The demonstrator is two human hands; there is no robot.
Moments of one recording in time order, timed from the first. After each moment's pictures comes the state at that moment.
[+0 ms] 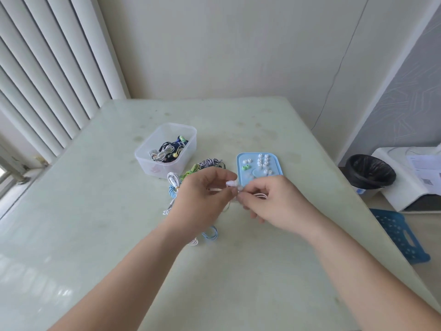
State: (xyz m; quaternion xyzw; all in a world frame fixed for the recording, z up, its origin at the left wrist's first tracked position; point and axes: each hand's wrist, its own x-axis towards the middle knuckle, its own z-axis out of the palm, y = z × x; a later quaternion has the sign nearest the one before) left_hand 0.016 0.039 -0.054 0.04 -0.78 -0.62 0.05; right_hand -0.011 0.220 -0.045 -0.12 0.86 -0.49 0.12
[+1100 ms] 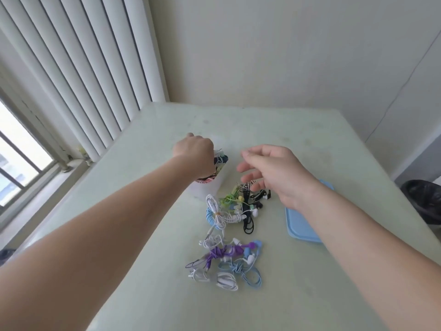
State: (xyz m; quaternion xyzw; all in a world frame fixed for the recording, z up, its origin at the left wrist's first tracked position) left_hand -0.156 -0.092 -0.037 0.11 -0.99 0.03 0.00; right_hand -0.131 0.104 -0.020 -0.06 0.74 -0.65 0.17
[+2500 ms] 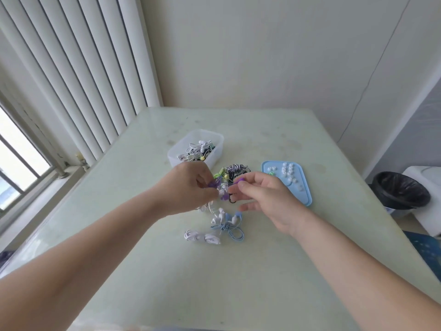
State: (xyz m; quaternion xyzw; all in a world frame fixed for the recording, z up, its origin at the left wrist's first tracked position) left_hand 0.027 -0.052 -0.018 0.02 -0.93 -0.37 0.02; right_hand -0.018 0.159 -0.053 -0.09 0.69 -0.68 0.22
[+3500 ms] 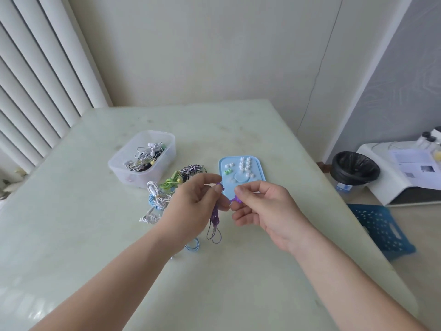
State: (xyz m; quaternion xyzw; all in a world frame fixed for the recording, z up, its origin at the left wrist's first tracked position) left_hand 0.007 0.061 -0.055 0.02 -0.78 -0.63 0.00; right_hand -0.012 0.240 -0.065 0.03 0.63 -0.76 0.15
